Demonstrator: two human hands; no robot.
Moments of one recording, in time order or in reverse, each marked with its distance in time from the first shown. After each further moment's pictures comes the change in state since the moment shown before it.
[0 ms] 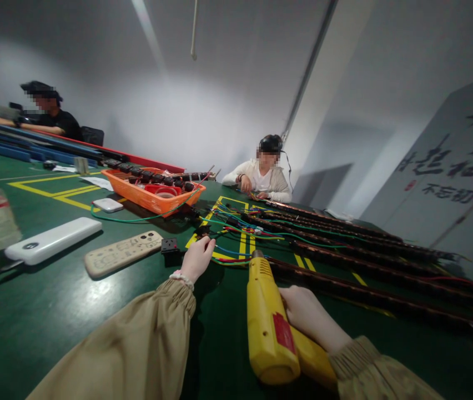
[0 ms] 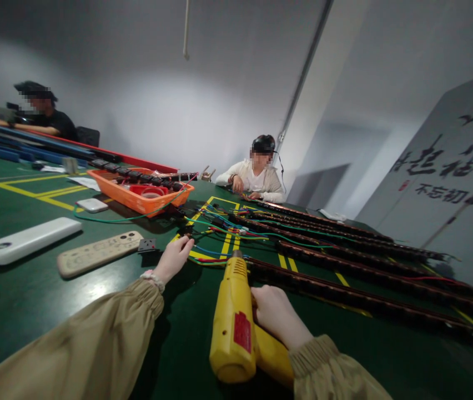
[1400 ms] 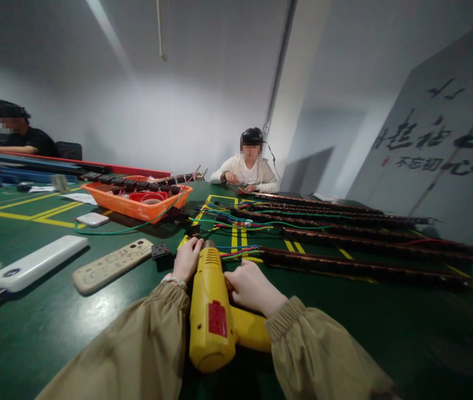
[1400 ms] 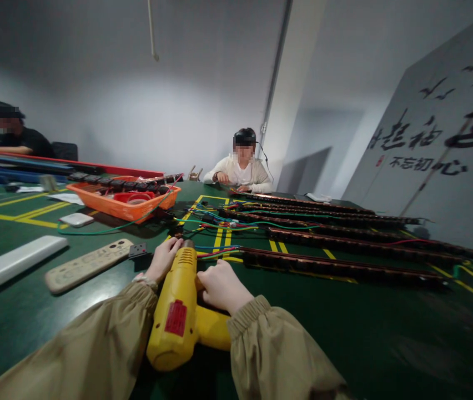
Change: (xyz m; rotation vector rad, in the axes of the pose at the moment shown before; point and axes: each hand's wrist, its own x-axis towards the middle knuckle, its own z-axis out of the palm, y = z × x) left_hand 0.006 -0.018 0.003 -0.001 -0.019 -0.007; right_hand 0.036 -0.076 -0.002 -0.157 0.124 -0.313
